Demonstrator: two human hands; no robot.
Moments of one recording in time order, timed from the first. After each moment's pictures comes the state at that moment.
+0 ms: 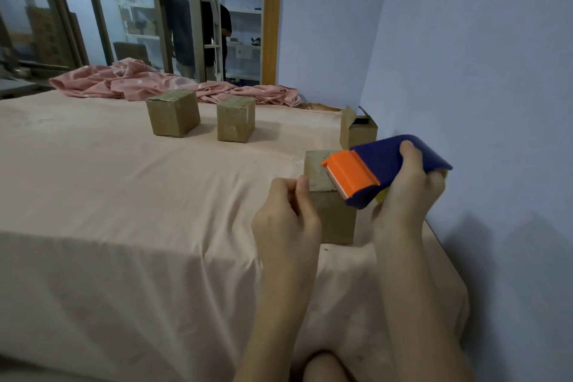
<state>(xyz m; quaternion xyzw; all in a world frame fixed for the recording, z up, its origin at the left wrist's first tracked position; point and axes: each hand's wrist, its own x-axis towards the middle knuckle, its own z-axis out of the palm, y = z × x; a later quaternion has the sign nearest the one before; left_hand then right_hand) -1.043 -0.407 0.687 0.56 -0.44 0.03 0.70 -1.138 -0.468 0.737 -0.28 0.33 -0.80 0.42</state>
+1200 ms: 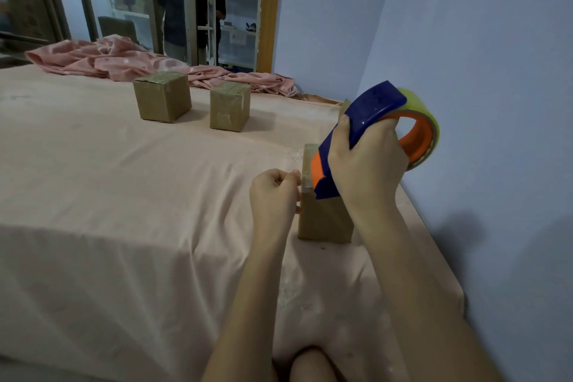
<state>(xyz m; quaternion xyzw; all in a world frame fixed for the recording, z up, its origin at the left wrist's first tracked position) -1.010 -0.475 0.674 0.55 -0.36 -0.28 0.70 -1.102 -0.483 0.748 -0.66 0.51 -0.55 -0.04</state>
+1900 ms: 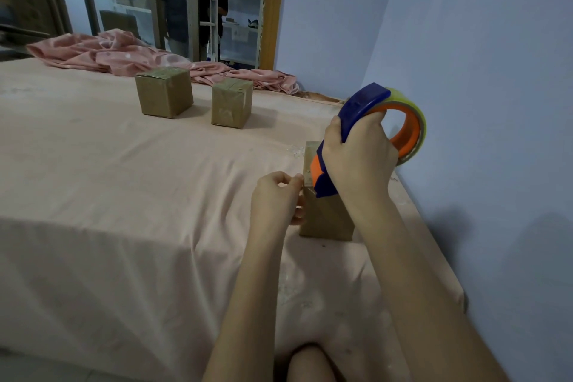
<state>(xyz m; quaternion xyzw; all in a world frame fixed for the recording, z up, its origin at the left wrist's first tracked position) -1.005 -0.474 0.672 0.61 -0.37 -0.35 0.61 -1.094 -0.503 0.745 -0.68 0.57 -0.45 -0.06</state>
